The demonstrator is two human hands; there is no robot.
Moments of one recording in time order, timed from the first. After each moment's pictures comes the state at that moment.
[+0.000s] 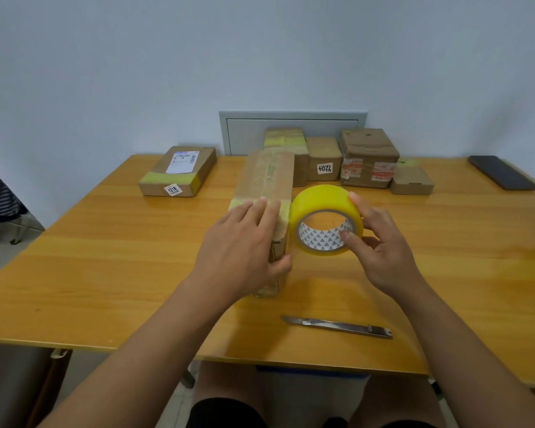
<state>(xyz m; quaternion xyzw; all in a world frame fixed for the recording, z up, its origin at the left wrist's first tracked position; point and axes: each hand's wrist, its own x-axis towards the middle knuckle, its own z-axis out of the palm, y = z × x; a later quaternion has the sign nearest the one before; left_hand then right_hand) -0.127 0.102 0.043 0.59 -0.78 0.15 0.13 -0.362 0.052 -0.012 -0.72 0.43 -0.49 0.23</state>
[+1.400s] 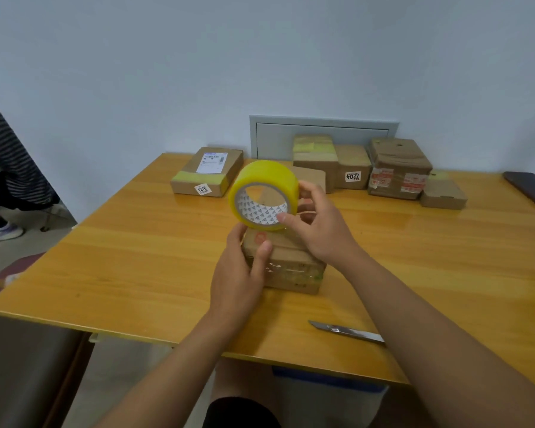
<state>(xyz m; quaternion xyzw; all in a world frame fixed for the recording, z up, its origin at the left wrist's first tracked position) -0.086 0.112 -0.026 0.66 -0.55 -0.16 0.48 -0.234 0.023 0.022 -0.74 0.39 -0.44 0.33</state>
